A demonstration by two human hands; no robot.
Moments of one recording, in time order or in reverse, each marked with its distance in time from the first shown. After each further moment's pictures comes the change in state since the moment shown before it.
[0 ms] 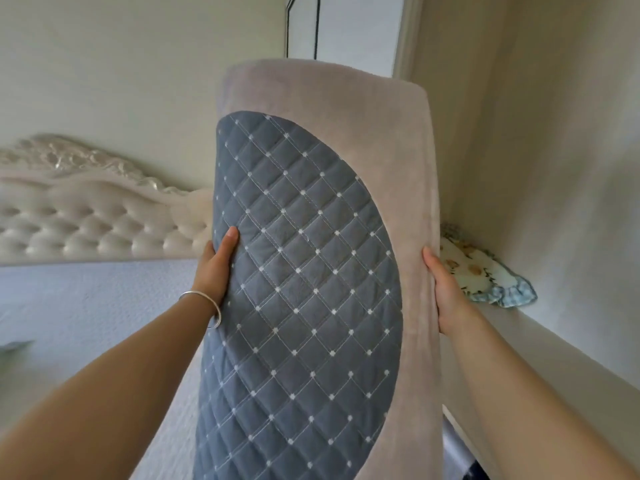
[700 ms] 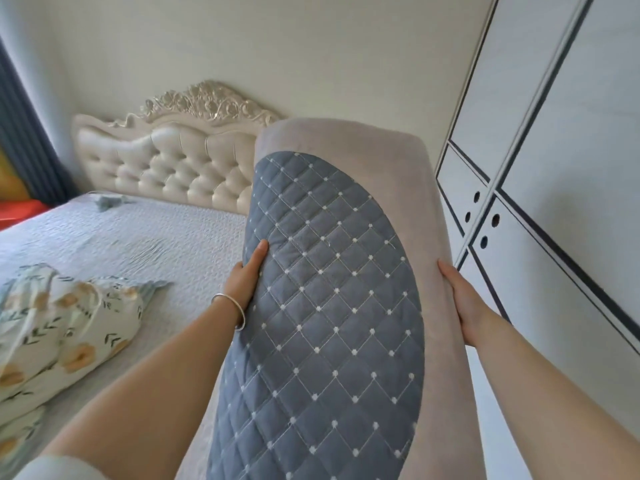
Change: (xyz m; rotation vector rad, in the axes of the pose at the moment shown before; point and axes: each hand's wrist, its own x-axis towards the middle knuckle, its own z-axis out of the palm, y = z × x) left_hand 0.288 -0.138 -0.191 0.152 0.356 -0.464; right_hand 0.335 0.105 0.288 -0.233 -0.412 0.372
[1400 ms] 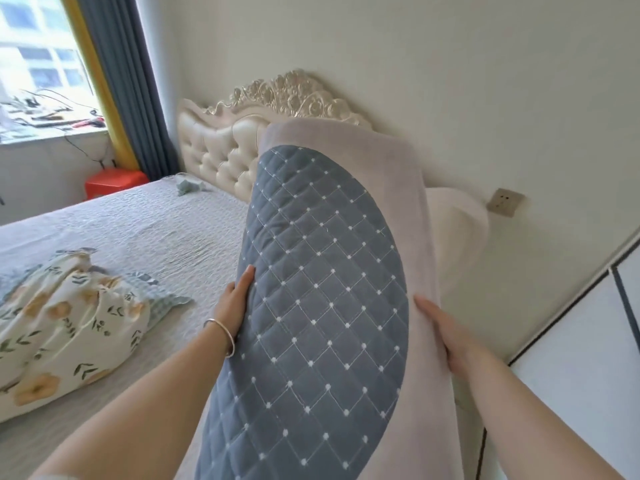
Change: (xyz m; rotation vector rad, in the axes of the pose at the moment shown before) left_hand 0.345 0.030 0.047 -0.221 0.412 -0.075; right_hand 0.482 -0.117 0.077 -0.275 -0.357 0.134
